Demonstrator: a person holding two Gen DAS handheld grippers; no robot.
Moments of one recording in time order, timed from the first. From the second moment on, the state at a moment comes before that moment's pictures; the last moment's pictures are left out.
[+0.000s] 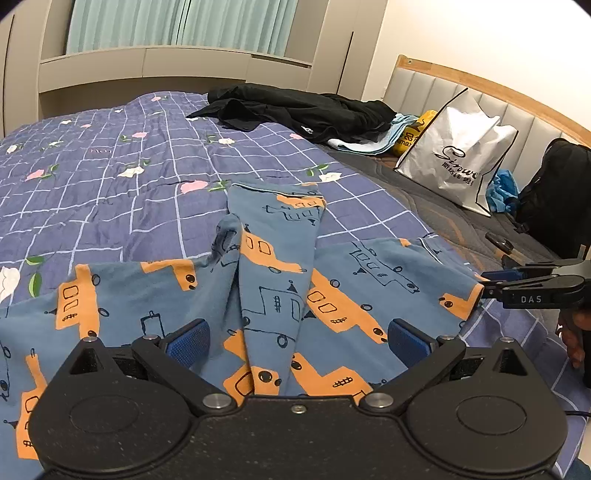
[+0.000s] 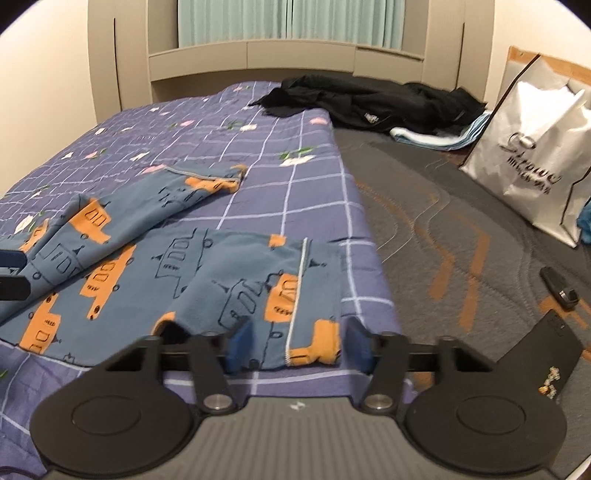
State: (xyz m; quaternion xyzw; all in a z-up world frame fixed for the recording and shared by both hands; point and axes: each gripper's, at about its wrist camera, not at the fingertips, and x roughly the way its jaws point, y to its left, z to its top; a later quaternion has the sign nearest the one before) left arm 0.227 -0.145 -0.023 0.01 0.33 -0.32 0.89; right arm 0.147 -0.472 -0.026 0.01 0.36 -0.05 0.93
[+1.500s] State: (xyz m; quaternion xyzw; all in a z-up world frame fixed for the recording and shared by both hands) left arm 0.234 -0.135 -0.018 -0.05 0.33 -0.33 0.88; right arm 0.227 -0.424 0.026 -0.08 0.33 0.07 0.94
